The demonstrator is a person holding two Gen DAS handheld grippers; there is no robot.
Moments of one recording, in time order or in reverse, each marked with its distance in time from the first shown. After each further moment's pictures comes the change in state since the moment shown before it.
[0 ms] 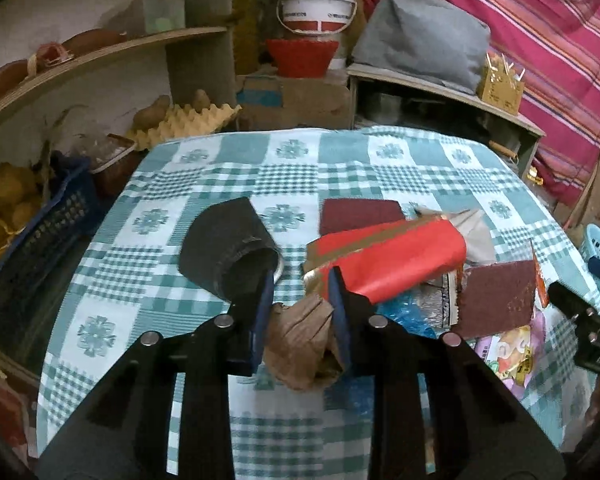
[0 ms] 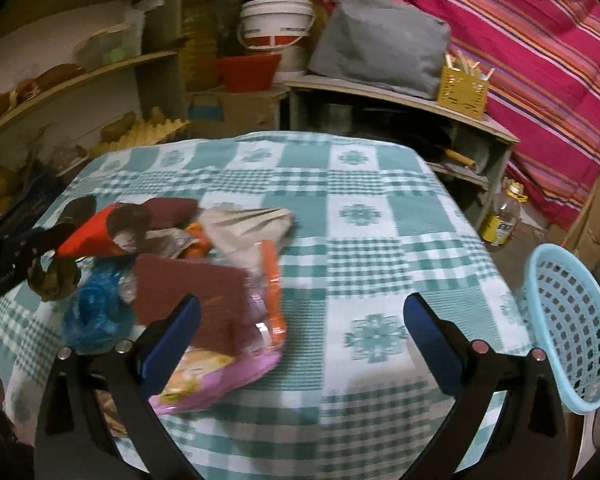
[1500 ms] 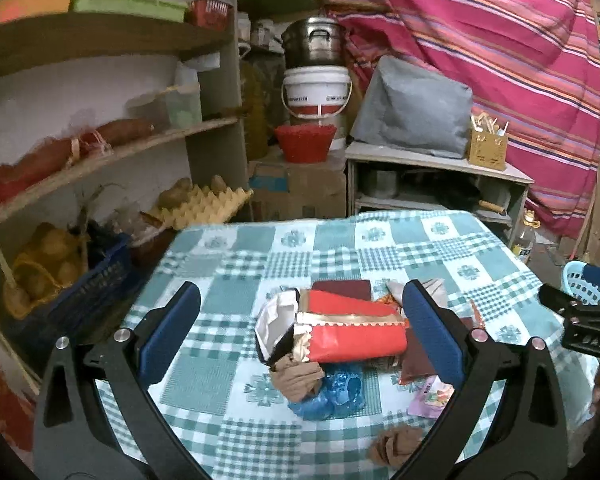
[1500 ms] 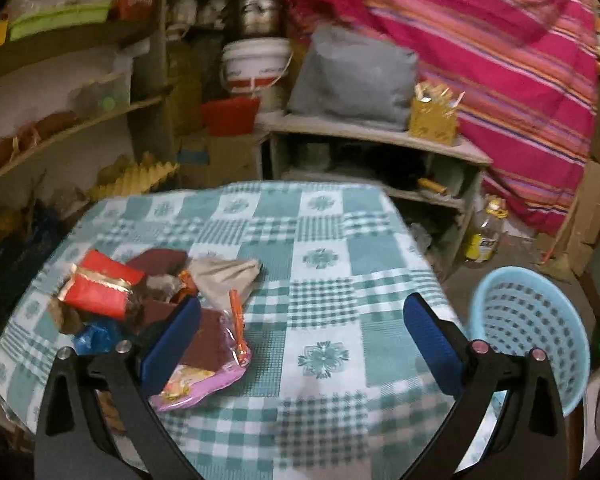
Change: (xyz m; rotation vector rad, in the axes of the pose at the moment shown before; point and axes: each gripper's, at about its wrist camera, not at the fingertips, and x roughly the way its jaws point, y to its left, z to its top) left arm -0.088 -0.032 0.012 0.027 -0.256 0.054; right arm -0.048 -0.041 0.025 0.042 -0.097 -0.029
